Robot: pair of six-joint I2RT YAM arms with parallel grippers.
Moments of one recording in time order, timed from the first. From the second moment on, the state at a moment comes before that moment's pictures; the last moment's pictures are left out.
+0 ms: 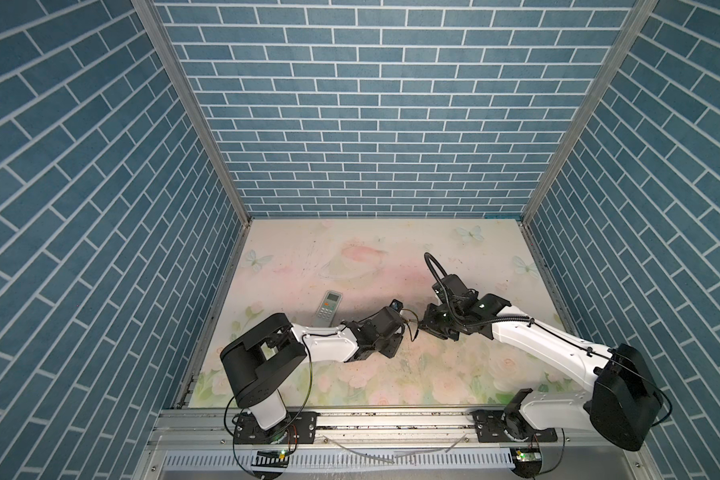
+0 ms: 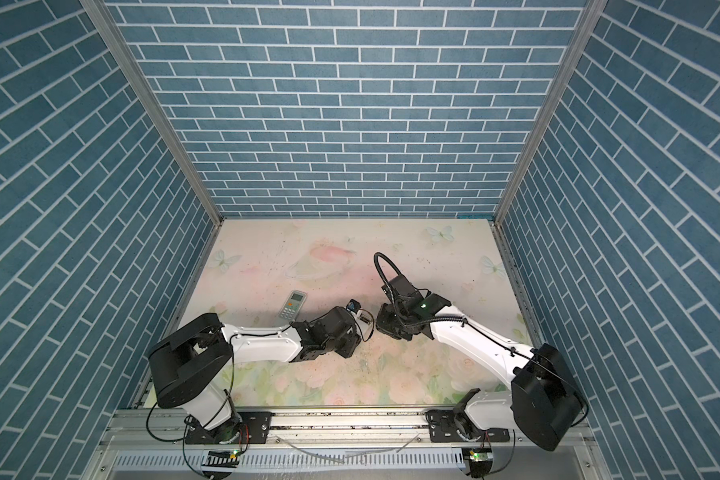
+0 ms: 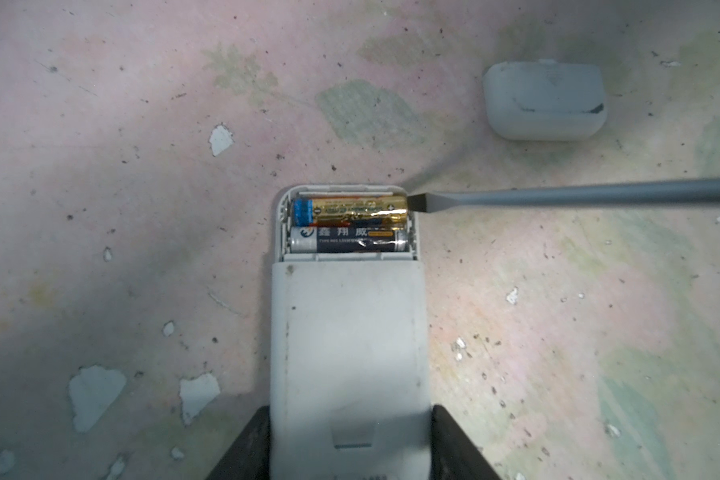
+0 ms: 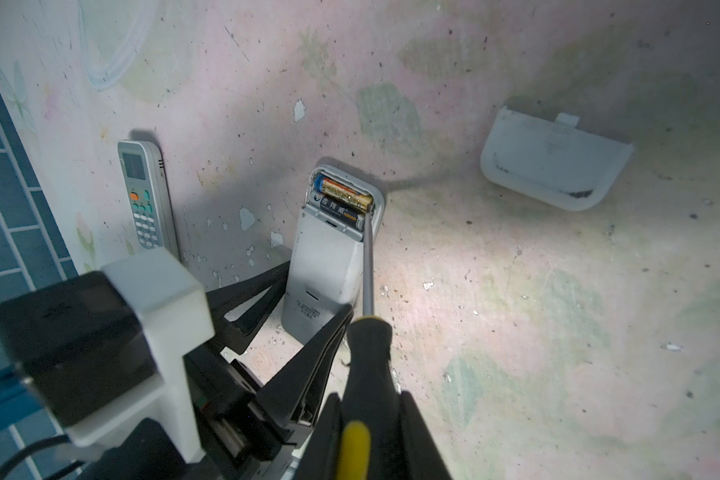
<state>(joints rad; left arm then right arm) -0.98 1.68 0.76 -0.04 -0.12 -0.37 0.76 1.31 0.88 -0.64 -0.19 0.99</state>
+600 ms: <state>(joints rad) -0.98 1.68 0.76 -0.04 -0.11 -0.37 0.76 1.31 0.88 -0.65 -0.19 0.98</state>
